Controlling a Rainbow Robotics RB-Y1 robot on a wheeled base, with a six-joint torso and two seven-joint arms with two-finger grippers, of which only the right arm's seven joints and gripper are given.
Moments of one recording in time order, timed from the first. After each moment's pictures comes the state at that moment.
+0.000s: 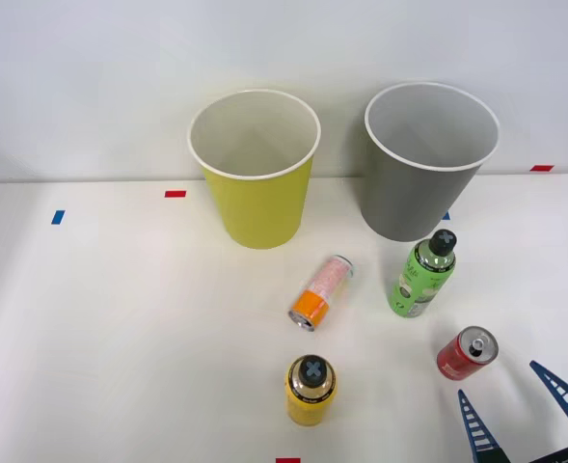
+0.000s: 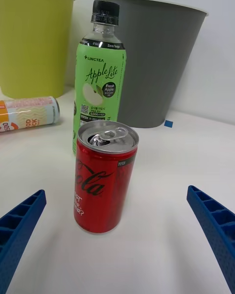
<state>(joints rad) 0.70 -0.25 -0.10 -1.69 0.56 -0.81 1.00</state>
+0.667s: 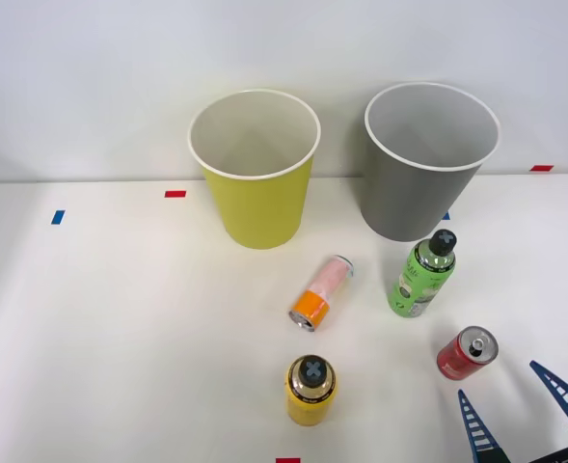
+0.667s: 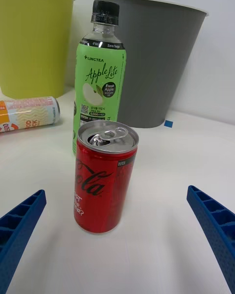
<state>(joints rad) 0.70 -0.25 -0.10 -1.69 0.56 -0.81 1.00</state>
